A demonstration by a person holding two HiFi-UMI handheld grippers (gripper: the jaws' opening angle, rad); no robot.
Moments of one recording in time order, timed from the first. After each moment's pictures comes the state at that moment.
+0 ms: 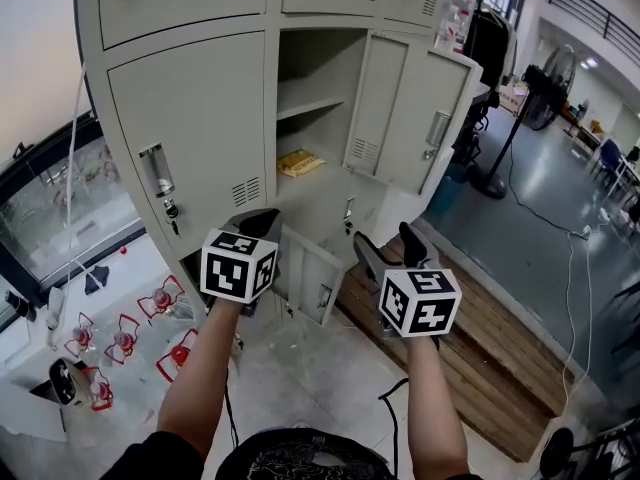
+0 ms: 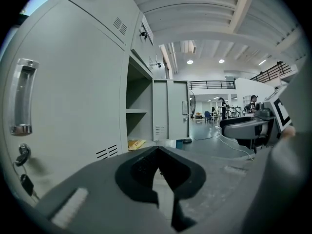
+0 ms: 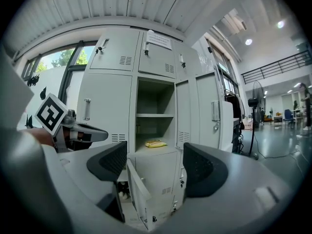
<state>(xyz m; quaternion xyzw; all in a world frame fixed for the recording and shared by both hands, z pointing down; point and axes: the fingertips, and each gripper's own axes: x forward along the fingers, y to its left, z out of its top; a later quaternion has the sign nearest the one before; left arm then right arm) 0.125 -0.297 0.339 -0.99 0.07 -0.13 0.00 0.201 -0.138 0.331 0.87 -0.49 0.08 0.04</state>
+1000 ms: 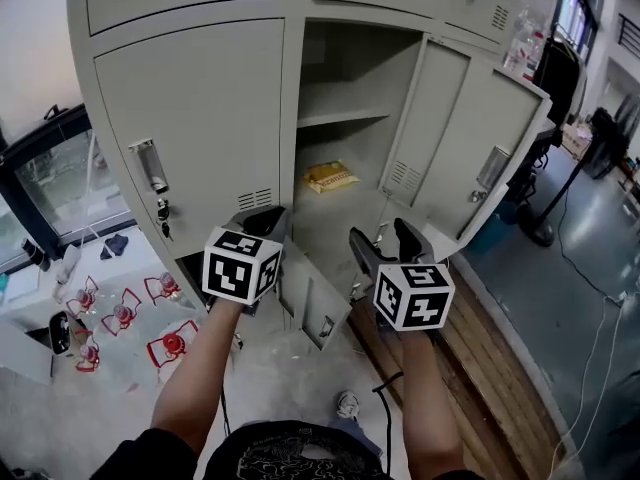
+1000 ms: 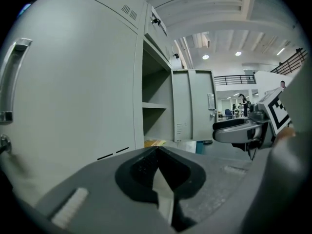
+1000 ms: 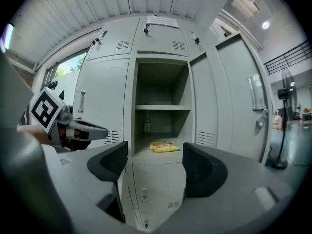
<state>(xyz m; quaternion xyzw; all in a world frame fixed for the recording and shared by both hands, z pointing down) 0.178 -0.354 0.359 -0.98 0.18 -0.13 0.00 0.285 -0.240 0.361 0.80 -0.60 0.07 0.06</state>
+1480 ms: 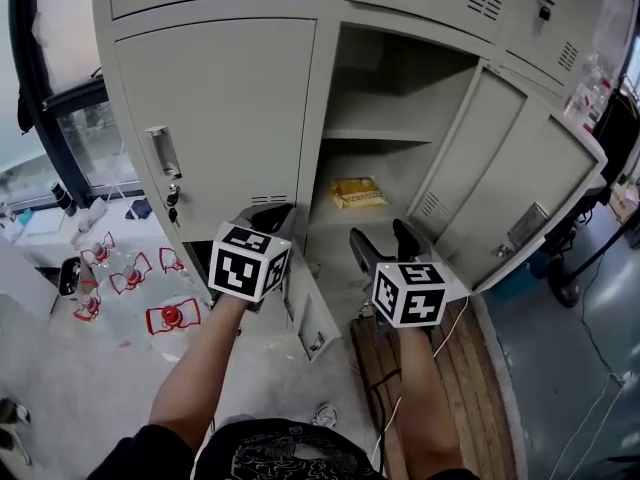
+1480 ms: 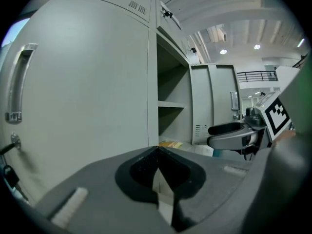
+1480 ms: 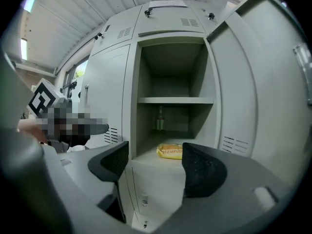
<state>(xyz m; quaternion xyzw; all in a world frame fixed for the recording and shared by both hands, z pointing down) 0.188 -0.384 0.358 -0.95 0.29 -0.13 -0.03 0.312 -0.311 0.372 0.71 -0.69 0.08 0.09</state>
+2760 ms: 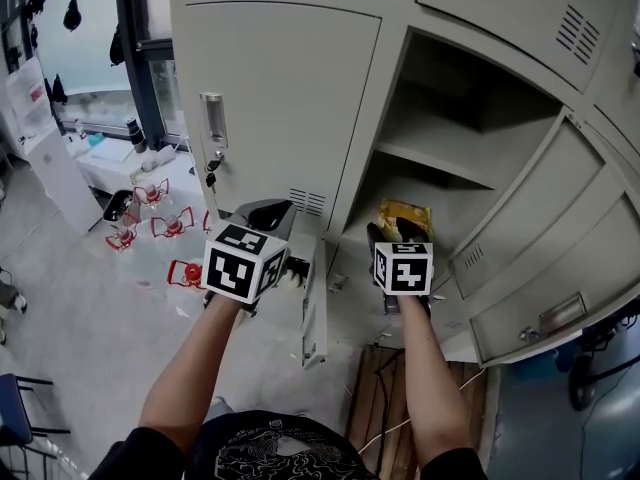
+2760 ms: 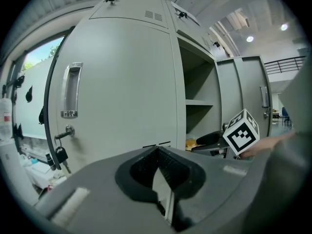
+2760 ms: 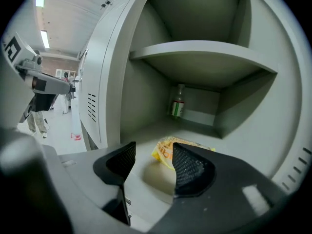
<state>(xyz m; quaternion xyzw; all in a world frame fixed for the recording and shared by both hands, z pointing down) 0.132 -0.397 0.361 -0.87 0.47 -0.13 -0.05 0.320 -0.438 0.444 0.60 -0.76 0.07 0.21</state>
